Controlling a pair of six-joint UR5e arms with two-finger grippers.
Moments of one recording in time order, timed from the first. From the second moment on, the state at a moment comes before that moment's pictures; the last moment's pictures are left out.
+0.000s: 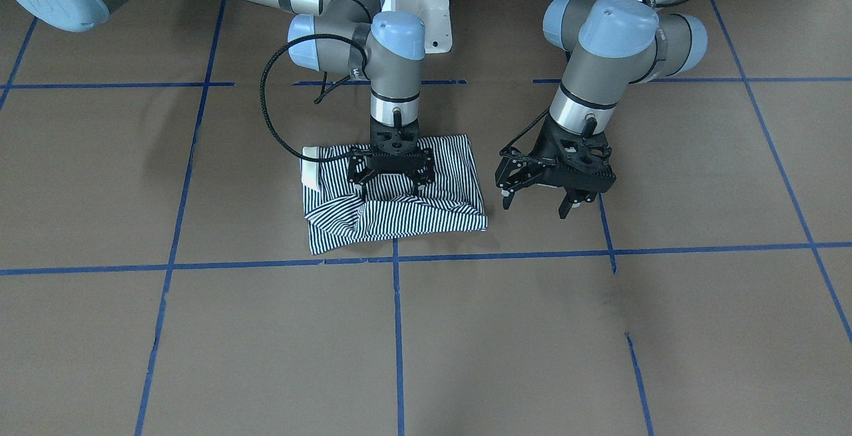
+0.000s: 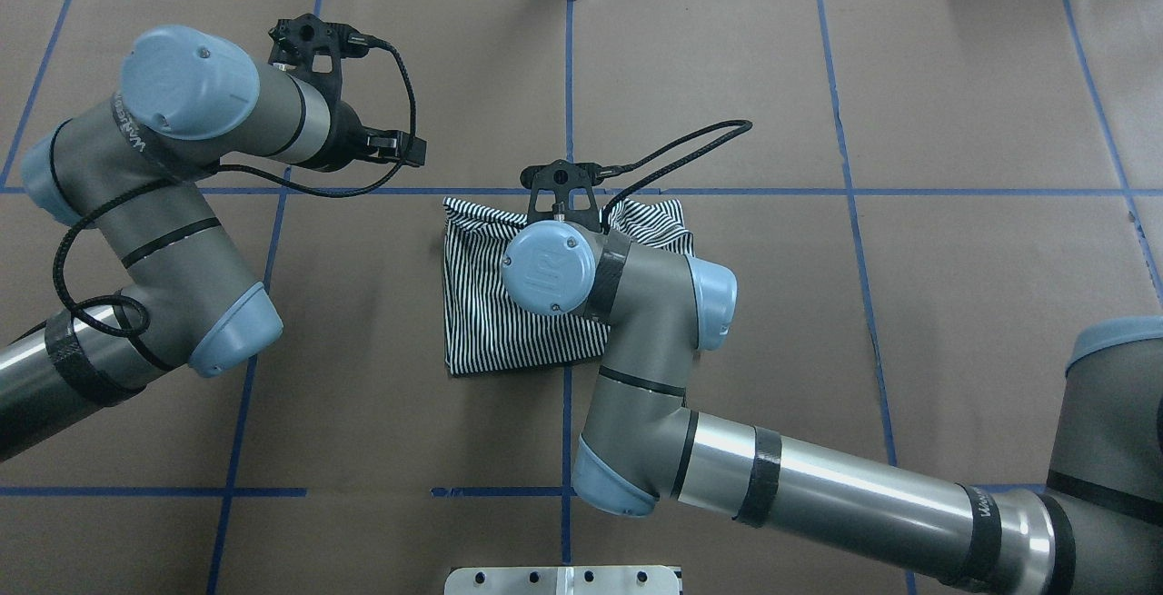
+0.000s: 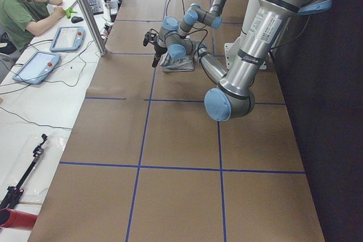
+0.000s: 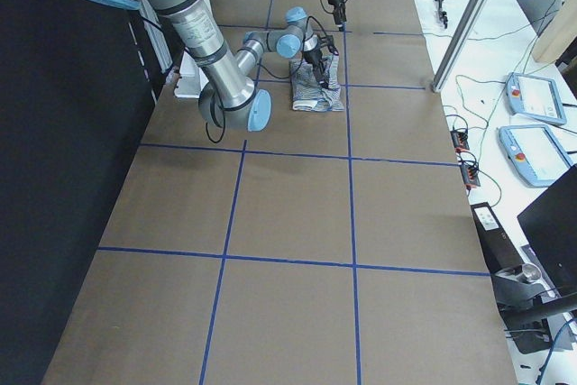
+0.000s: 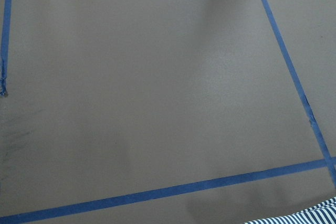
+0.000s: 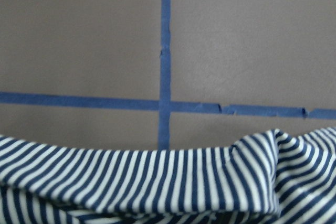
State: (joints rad) left arm -0.75 -2.07 -1.71 -1.93 -1.81 -0.97; right arm 0.42 -0.72 1.36 -1.46 1.38 1.24
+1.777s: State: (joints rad) left arm -0.74 -2.07 -1.72 -1.93 -1.81 -0.98; right arm 0.49 -0.74 1.40 -1.58 1.47 1.09
